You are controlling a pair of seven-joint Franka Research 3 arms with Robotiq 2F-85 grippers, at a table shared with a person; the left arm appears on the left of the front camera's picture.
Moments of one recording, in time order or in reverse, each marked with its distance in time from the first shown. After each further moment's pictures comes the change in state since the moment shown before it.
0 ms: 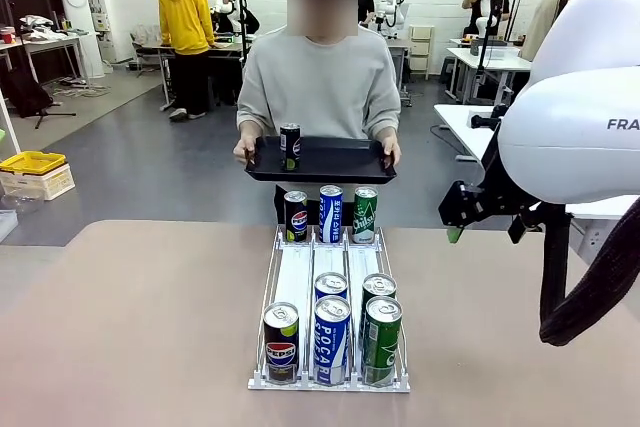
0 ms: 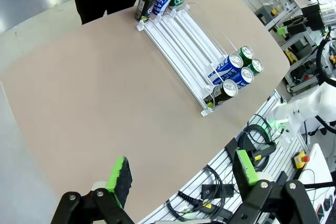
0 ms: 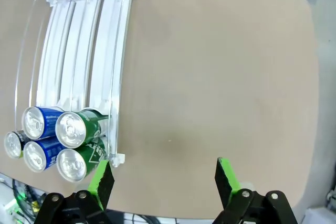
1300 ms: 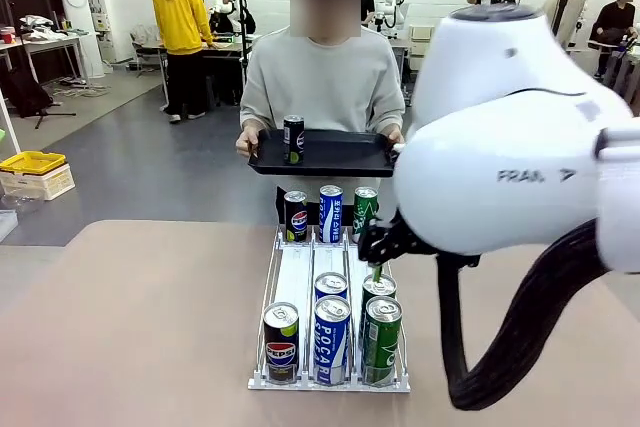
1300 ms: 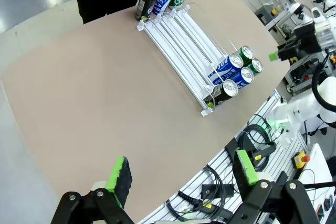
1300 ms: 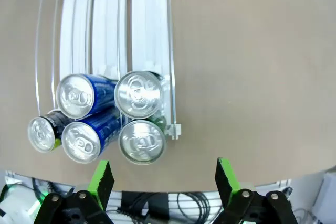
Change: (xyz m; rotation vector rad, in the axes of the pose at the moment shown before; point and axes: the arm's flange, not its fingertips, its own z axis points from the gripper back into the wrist) left arm 0.000 0.000 0.000 0.001 0.000 0.000; right arm -0.038 0.119 -0.027 -0.036 0.118 -0.100
